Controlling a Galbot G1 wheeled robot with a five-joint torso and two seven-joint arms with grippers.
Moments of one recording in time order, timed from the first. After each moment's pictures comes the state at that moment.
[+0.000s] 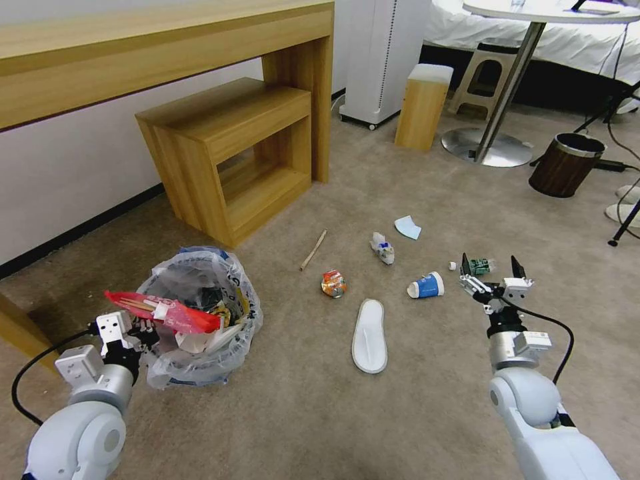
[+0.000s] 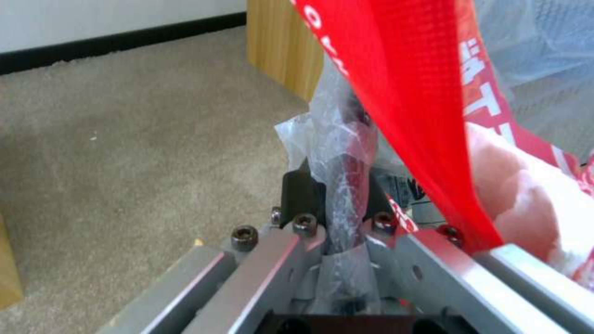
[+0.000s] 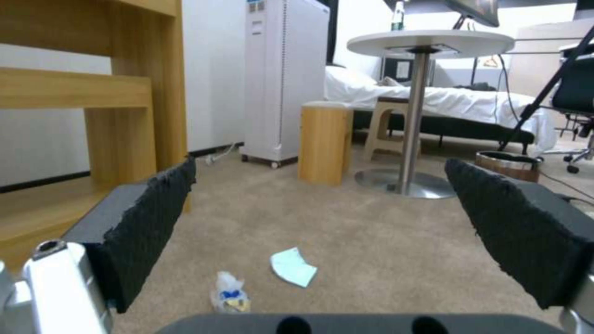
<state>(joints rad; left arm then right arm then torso) 1.54 -1.17 -0.77 -2.13 -0.64 0.39 -0.25 -1.26 1.15 0.52 1.73 0.32 0.28 0.18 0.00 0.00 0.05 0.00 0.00</state>
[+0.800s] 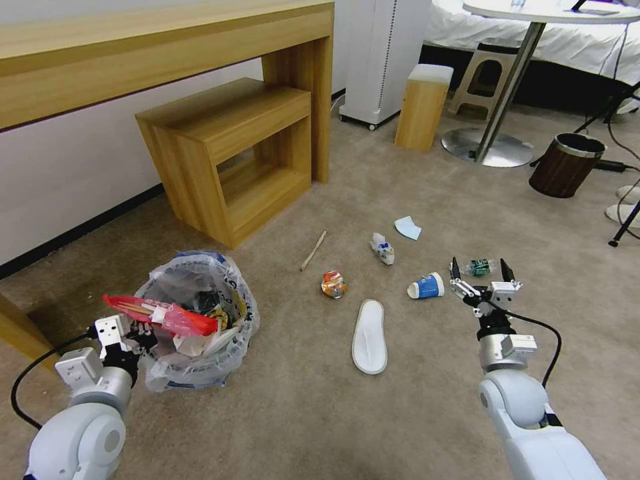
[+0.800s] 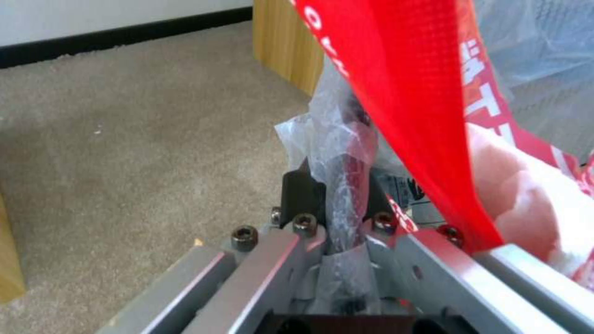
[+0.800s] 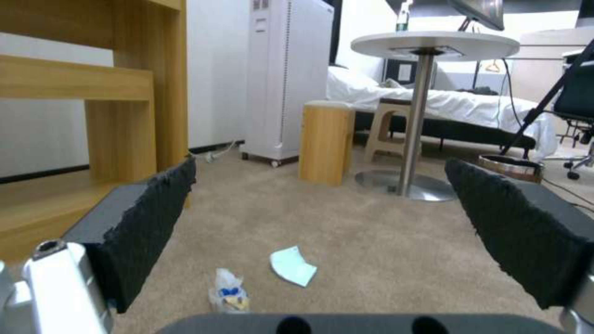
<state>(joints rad) 1.53 -1.18 -0.77 -2.11 -0.63 0.38 -0.25 -1.25 1.16 0.51 1.71 0.28 0.29 0.19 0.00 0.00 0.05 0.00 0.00</state>
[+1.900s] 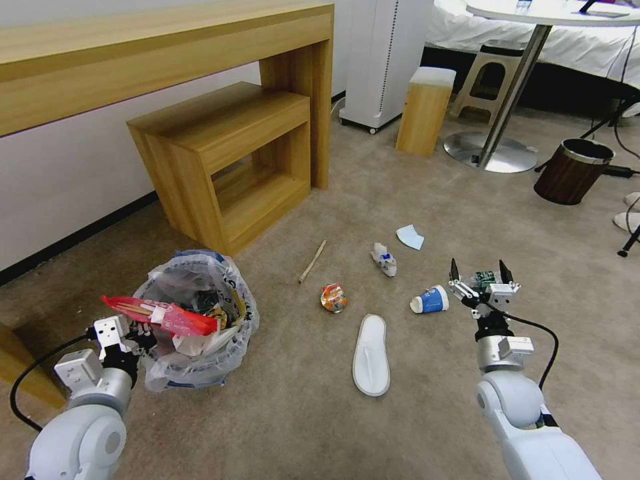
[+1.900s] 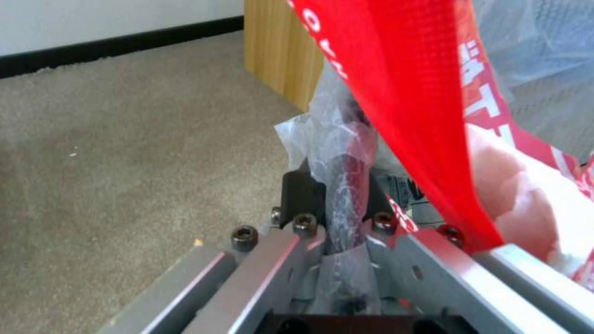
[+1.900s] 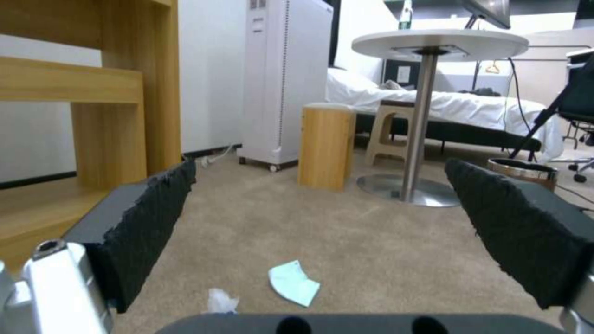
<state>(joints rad) 1.54 -1.19 -0.78 -2.12 -0.62 0.37 -0.25 -1.25 1.18 0.50 1.69 0.27 0.31 0.19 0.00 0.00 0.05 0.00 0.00</state>
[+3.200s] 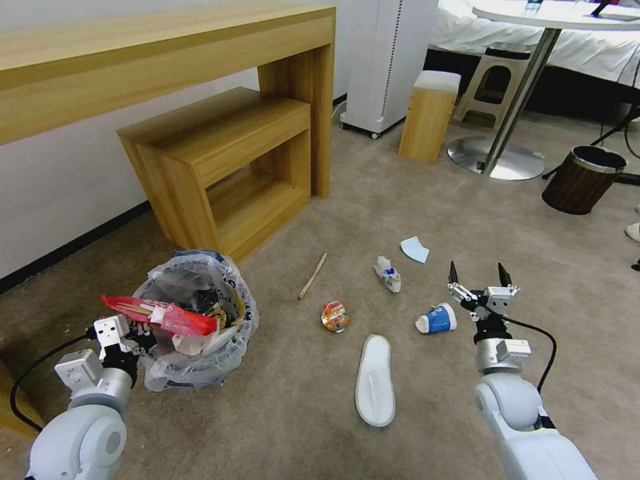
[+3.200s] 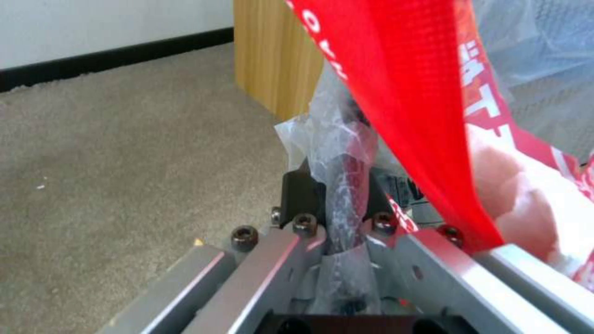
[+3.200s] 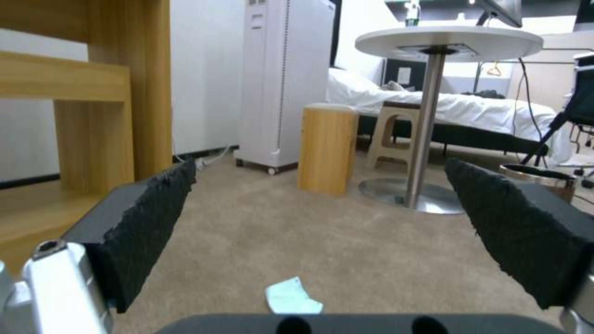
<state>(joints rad) 1.54 -1.19 -0.77 -2.11 -0.62 0.36 -0.25 -1.25 1.18 0.50 1.68 0.26 0.33 0.20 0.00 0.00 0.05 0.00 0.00</state>
